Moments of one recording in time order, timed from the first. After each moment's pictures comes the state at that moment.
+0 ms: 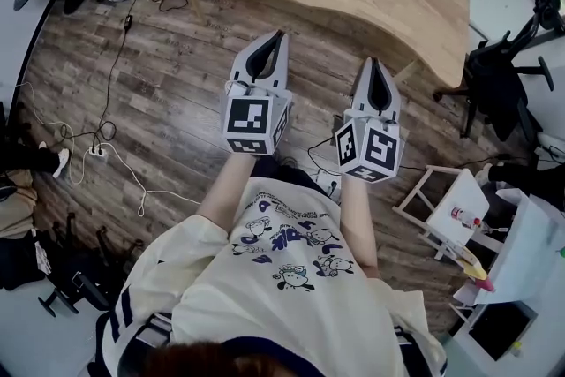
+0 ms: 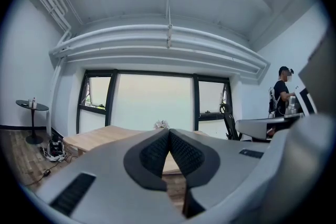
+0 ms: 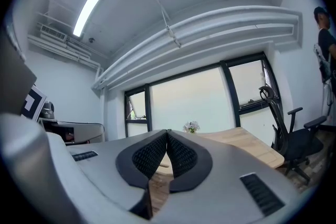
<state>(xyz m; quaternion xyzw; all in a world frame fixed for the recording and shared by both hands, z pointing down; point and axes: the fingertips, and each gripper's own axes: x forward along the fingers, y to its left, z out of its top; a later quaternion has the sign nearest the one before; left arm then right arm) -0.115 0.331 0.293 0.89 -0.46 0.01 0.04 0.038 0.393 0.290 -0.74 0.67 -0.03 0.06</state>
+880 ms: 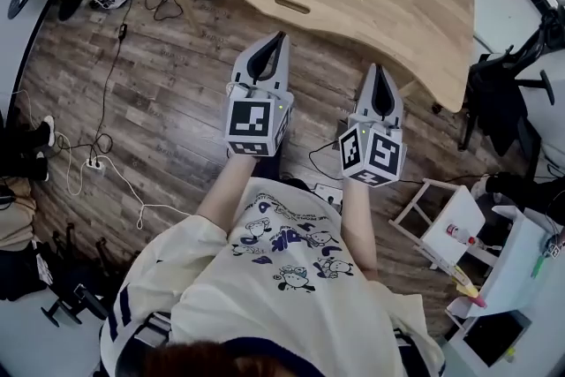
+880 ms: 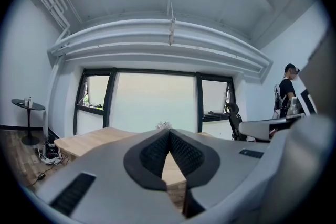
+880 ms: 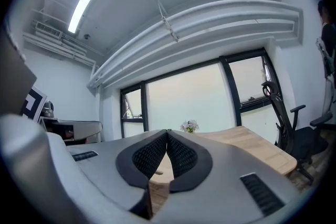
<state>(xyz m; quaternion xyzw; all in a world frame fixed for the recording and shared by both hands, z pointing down) -0.095 0.249 0.302 0.89 -0.46 0.00 0.03 0.065 0.318 0.306 -0.75 0.66 -0.03 0.06</state>
